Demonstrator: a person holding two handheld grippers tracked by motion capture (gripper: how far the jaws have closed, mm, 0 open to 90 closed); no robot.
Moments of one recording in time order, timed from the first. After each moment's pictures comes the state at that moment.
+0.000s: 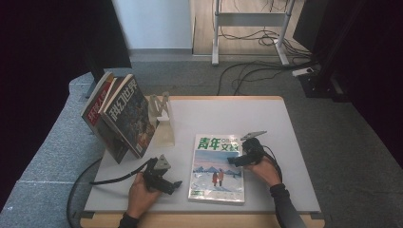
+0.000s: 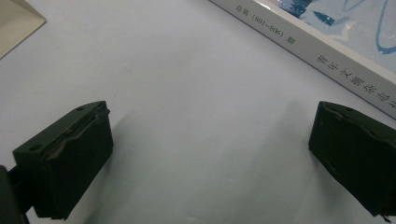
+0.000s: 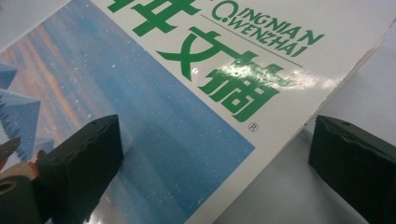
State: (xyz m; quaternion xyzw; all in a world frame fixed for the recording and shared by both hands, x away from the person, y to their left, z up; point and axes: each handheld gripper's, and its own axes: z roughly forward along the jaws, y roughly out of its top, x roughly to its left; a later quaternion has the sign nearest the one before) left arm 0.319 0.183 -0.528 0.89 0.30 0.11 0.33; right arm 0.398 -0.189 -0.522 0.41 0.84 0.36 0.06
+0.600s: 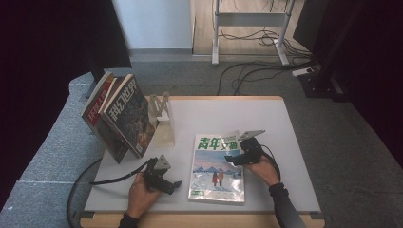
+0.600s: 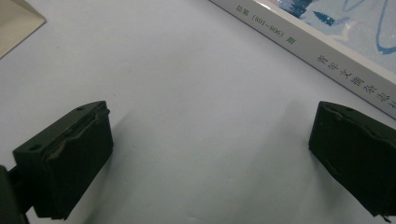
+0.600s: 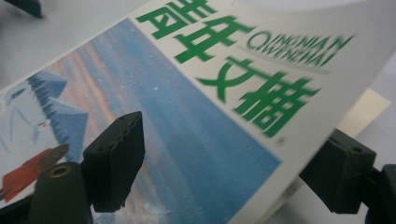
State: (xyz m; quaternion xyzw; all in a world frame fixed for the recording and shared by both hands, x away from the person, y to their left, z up) left arm 0.319 0.183 -0.529 0.89 0.30 0.11 0.33; right arm 0.389 -0.178 -0.505 0.36 0.85 0.38 0.08
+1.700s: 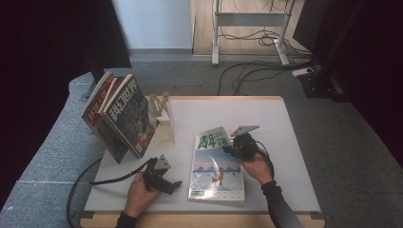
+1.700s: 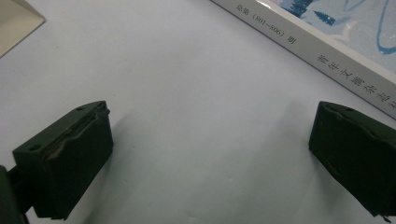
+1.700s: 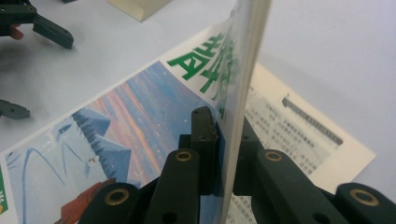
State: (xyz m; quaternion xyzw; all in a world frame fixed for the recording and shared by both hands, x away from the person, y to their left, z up) left arm 0.319 0.183 -0.528 0.89 0.30 0.11 0.33; right arm 0.378 -0.151 -0.462 0.34 0.85 0.39 0.11
